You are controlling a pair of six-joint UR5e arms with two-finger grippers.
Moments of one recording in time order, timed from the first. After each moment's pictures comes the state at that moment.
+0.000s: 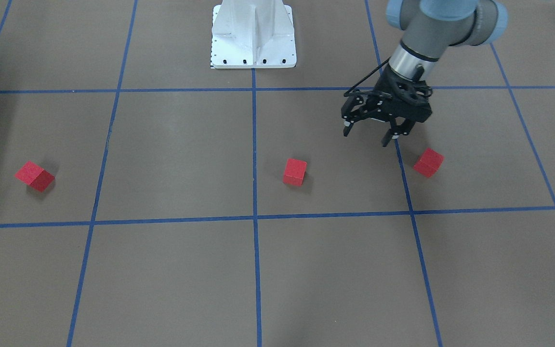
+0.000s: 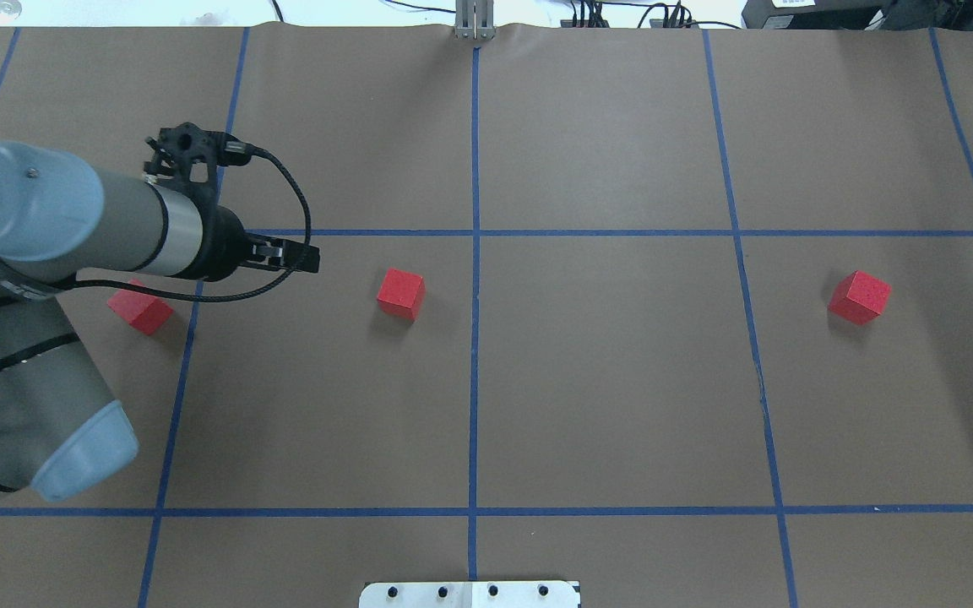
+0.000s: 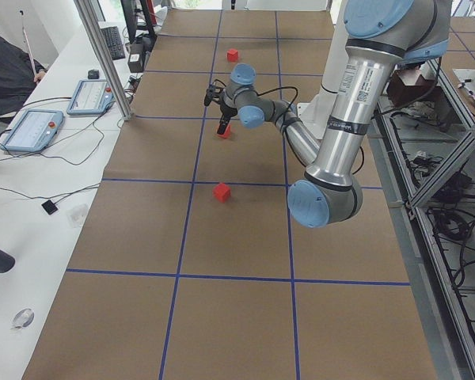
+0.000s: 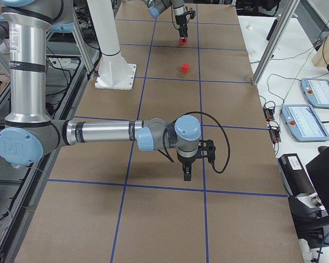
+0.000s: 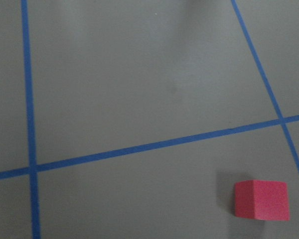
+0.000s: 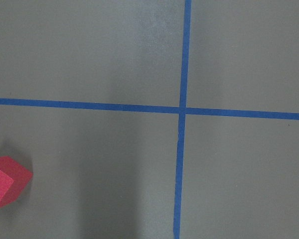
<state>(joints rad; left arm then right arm) -0.65 -1.93 -1.94 -1.91 -1.82 -1.03 1.52 -1.64 1.72 -1.47 2.35 0.11</state>
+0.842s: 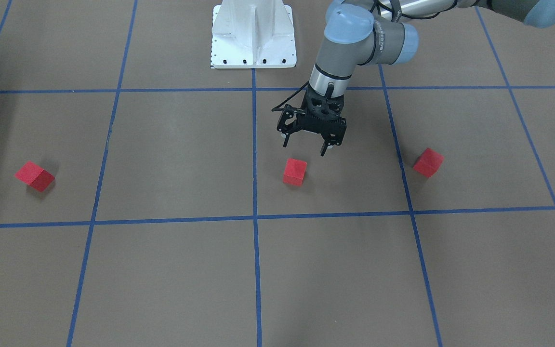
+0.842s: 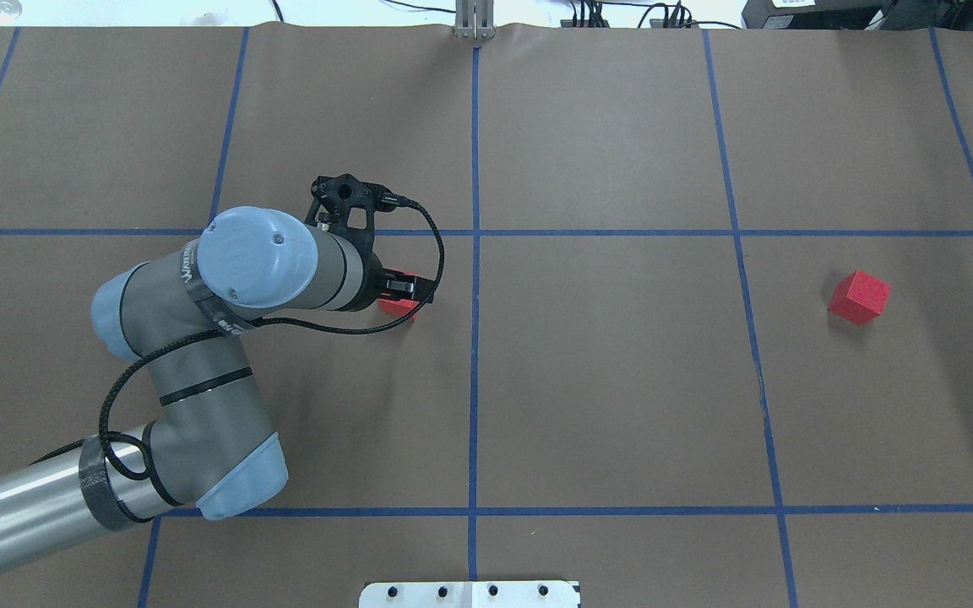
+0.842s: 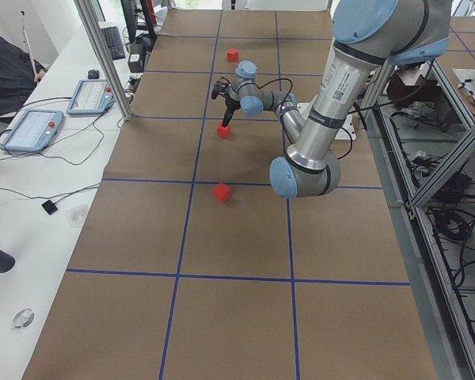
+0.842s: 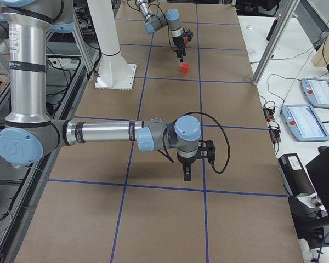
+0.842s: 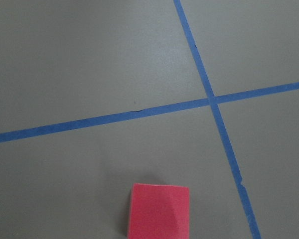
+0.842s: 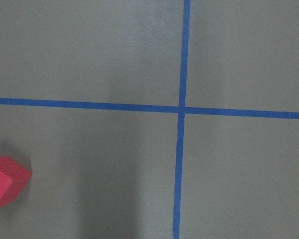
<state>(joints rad) -0.52 -2.16 -1.69 -1.88 -1.68 -1.05 1.52 -1.64 1.71 -1.47 2.35 0.11</state>
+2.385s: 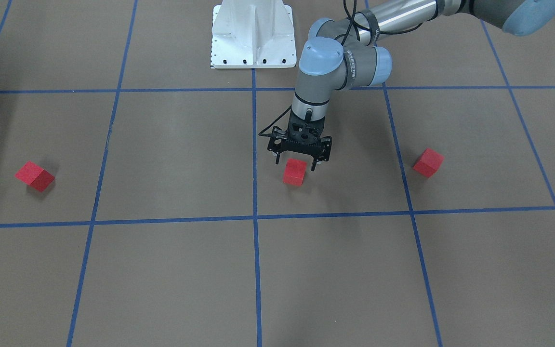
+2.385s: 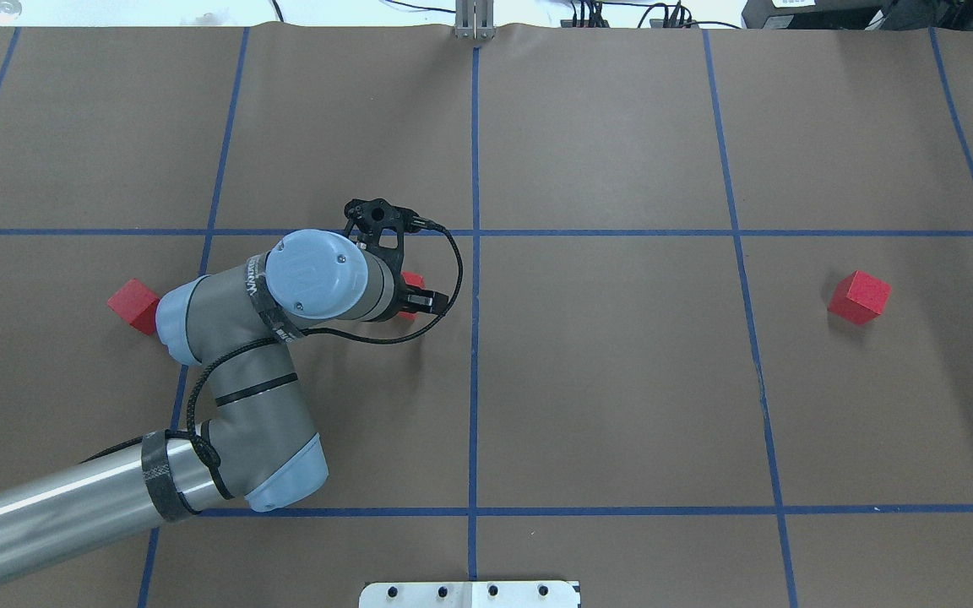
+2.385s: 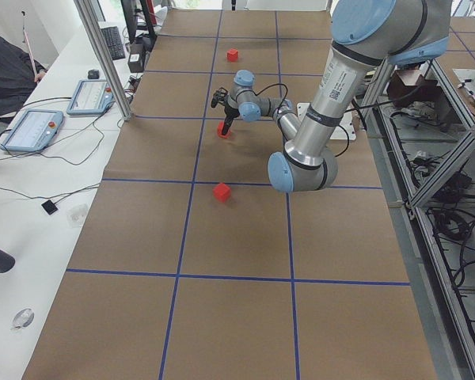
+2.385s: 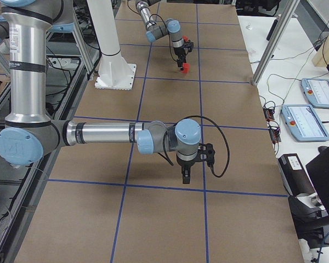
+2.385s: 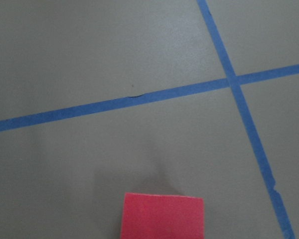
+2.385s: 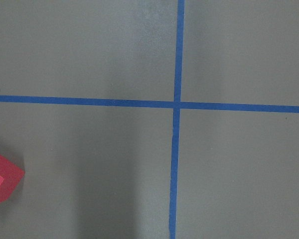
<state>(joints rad) -0.49 -2.21 -1.54 -1.92 -1.66 -1.04 1.52 -1.64 1.69 -1.47 2.35 0.11</state>
